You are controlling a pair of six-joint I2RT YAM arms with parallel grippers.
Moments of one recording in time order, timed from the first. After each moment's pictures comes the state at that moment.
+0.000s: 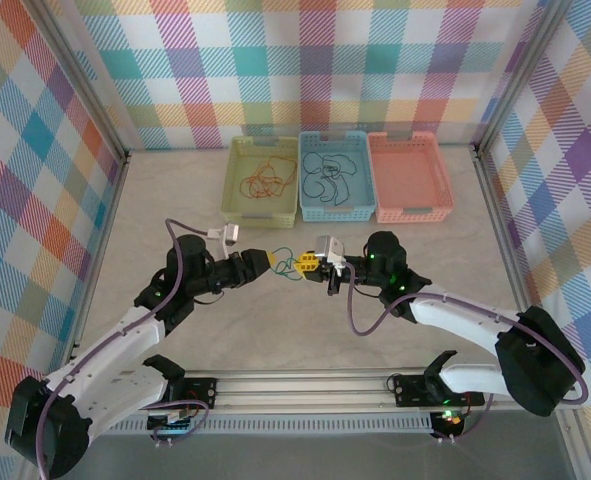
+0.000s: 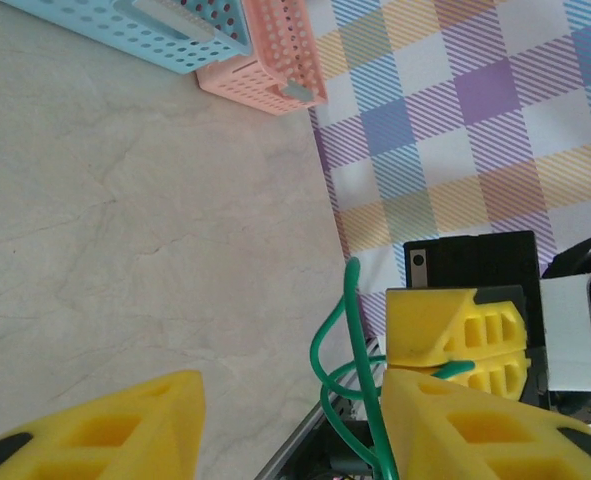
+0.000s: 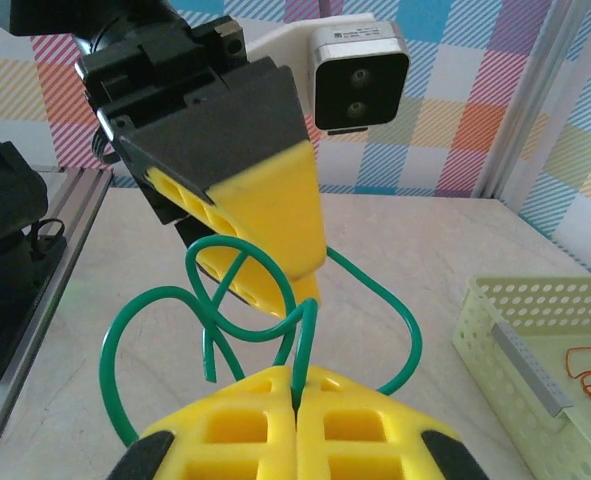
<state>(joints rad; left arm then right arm) -0.50 0.92 0.56 0.01 0.56 -0.94 0.72 1.23 0.57 0.53 -0.66 -0.25</state>
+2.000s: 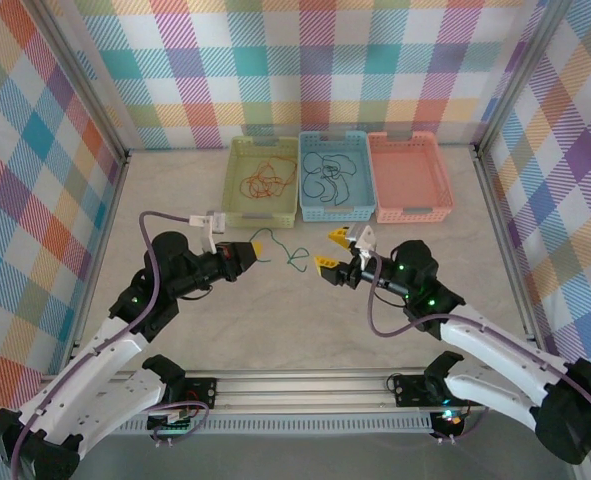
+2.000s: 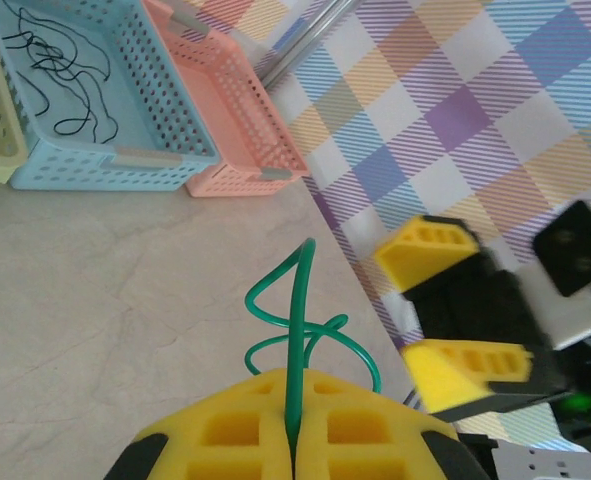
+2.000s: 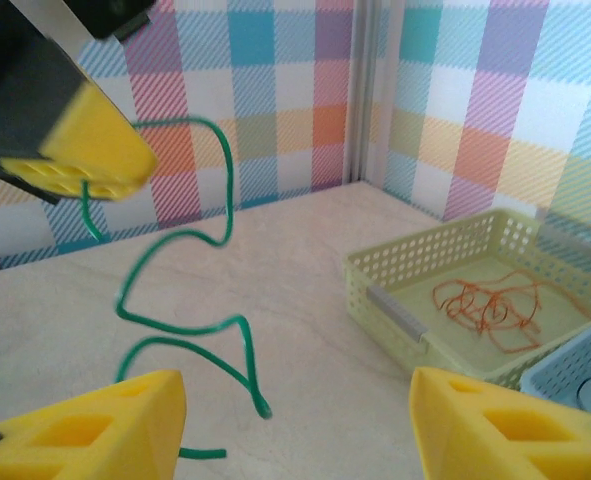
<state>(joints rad) -0.54 0.78 0.72 -0.19 0.39 -0.70 0.69 0.91 0.53 0.34 -0.37 -0.06</state>
